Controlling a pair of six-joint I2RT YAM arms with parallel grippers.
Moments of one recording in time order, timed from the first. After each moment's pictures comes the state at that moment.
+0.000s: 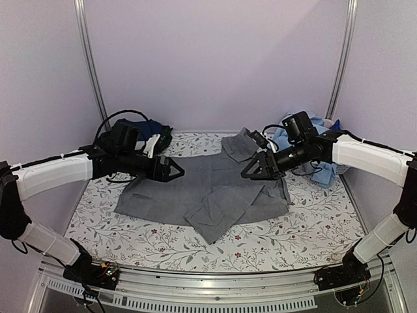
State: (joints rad) left arm -0.54 1.38 0.96 -0.26 0.38 -0.30; right arm 0.58 1.51 1.18 -0.48 -0.78 0.34
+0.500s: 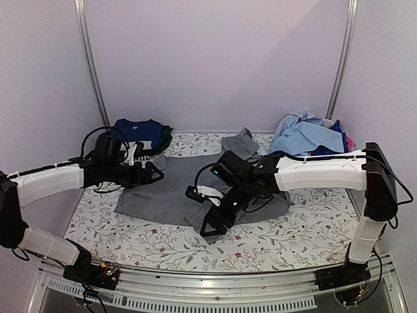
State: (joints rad) left arm -0.38 1.30 0.77 -0.21 0.38 -0.43; right arm 1.06 1.82 1.38 -0.59 -0.46 0.02
